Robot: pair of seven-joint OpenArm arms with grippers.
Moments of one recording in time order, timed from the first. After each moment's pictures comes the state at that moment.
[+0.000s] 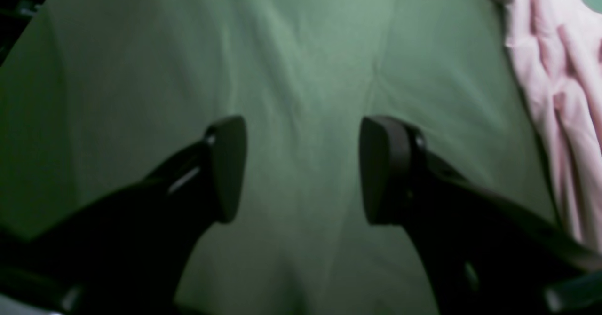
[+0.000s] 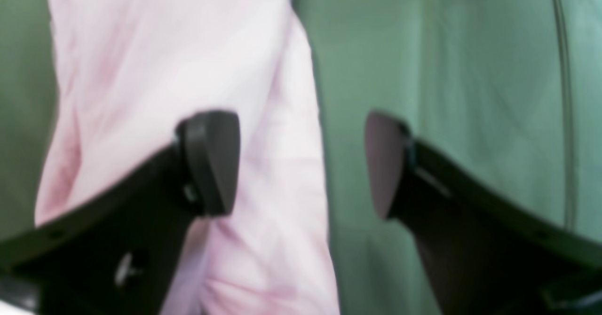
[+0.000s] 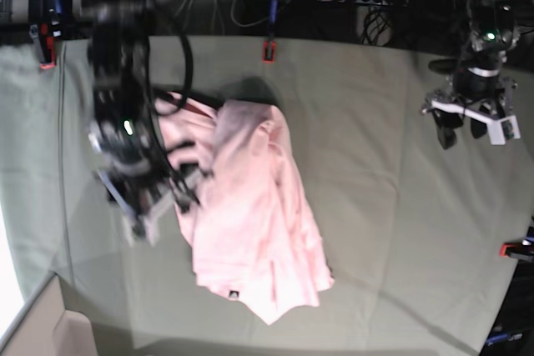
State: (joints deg) left arm 24.3 -12.2 -17.0 102.1 -24.8 0.1 22.9; right arm 1.3 0.2 -0.9 93.3 0.2 0.5 -43.4
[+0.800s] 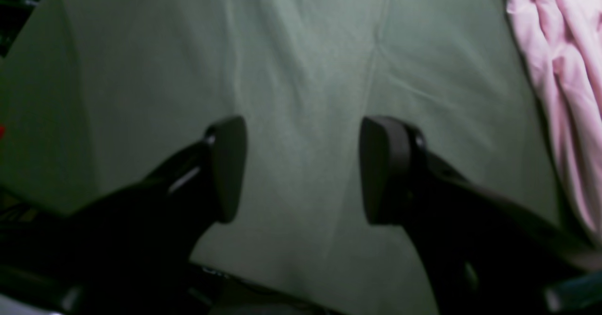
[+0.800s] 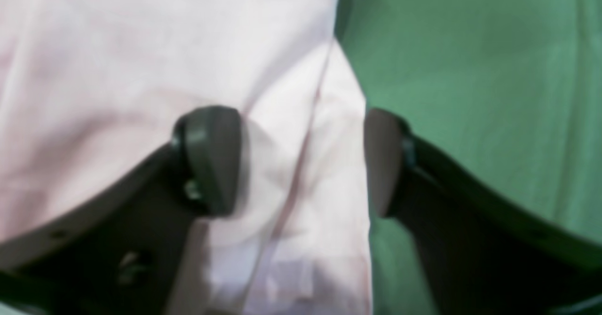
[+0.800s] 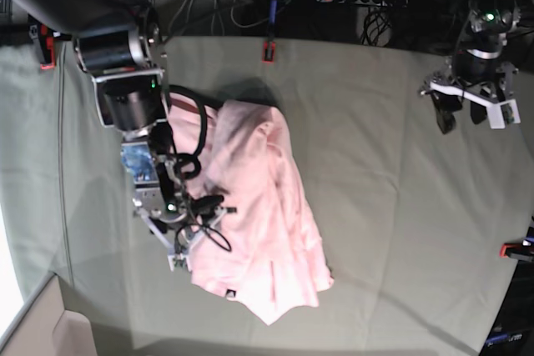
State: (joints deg) left arm 29.1 -11.7 -17.0 106.1 -24.4 0.1 23.1; right arm 26.0 -1.2 -2.6 41.8 0.1 0.5 -26.9
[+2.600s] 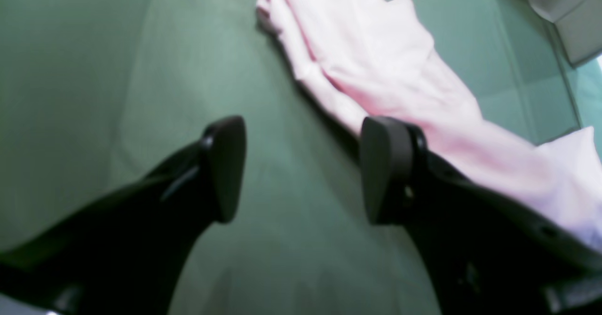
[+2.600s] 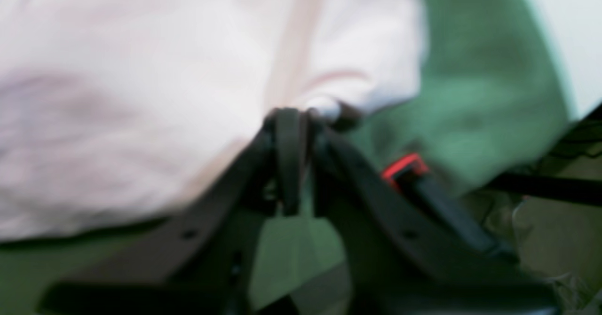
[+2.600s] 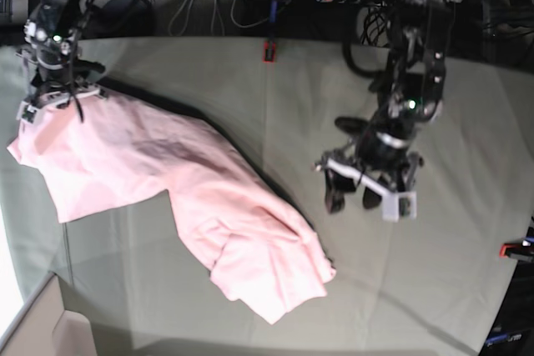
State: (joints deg) left arm 3.7 -7.1 6.0 91.6 -24.6 0.3 22.6; right arm -19.3 -4.3 31.0 100.3 0.1 0.5 -37.0
